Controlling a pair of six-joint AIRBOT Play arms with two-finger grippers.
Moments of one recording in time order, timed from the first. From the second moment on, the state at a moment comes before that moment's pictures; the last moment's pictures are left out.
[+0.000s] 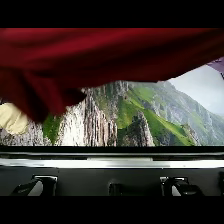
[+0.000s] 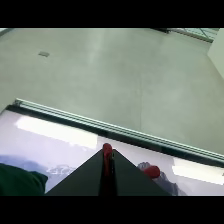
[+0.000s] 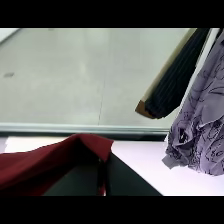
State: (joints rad) left arm 0.27 -0.81 1.84 1.37 -1.12 -1.73; right arm -0.03 -0.79 1.87 -1.48 1.11 1.55
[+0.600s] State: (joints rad) left arm 0.24 -1.22 1.59 1.39 -1.07 -1.76; right arm -0.03 -1.40 1.88 -1.39 1.09 1.72
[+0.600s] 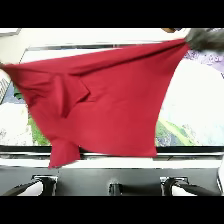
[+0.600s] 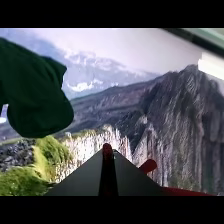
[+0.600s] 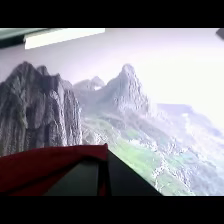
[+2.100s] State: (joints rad) left arm 0.49 -1.28 1.23 1.19 -1.26 -1.57; right arm -0.34 -1.36 0.76 -0.78 1.30 1.23
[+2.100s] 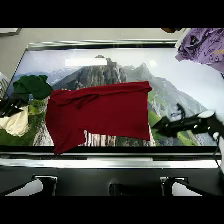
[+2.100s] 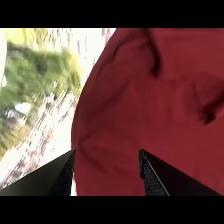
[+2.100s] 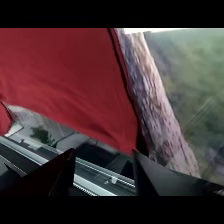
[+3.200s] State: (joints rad) left arm 0.61 -1.26 1.00 1.08 -1.17 -1.43; right arm -0.17 -1.36 0.57 -0.69 1.06 1.18
